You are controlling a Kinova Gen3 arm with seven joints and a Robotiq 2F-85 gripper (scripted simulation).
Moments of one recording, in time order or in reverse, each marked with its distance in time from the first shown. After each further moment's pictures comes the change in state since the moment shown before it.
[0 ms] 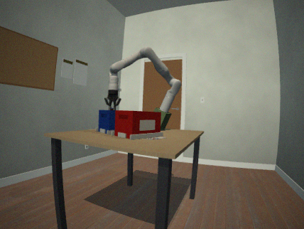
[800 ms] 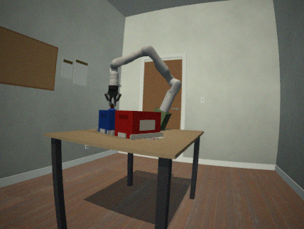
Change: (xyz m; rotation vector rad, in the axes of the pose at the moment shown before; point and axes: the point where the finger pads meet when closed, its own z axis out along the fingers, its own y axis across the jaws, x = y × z) arm 0.000 0.000 -0.033 0.000 0.000 0.000
